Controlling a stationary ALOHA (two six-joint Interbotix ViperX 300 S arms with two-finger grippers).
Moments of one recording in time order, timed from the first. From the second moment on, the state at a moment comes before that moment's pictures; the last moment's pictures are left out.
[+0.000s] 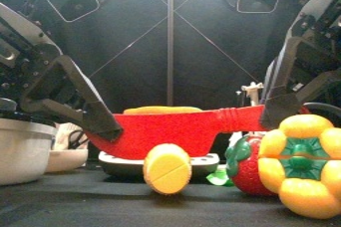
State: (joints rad) left arm -0.56 0.19 0.86 -0.76 -0.63 0.42; right arm 0.49 0.03 0.73 -1.26 0.40 1.80
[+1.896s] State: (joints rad) left arm -0.56 0.23 0.85 -0.82 -0.63 0.41; right arm 0.43 0.03 0.73 -1.20 0.39 1.69
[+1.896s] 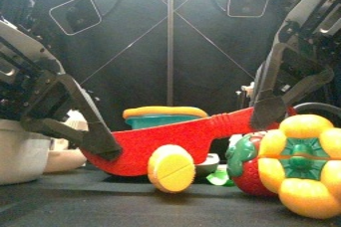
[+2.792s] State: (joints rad) left arm -0.55 0.23 0.85 -0.82 -0.63 0.42; right arm 0.42 0.09 0.72 -1.14 0.35 1.69
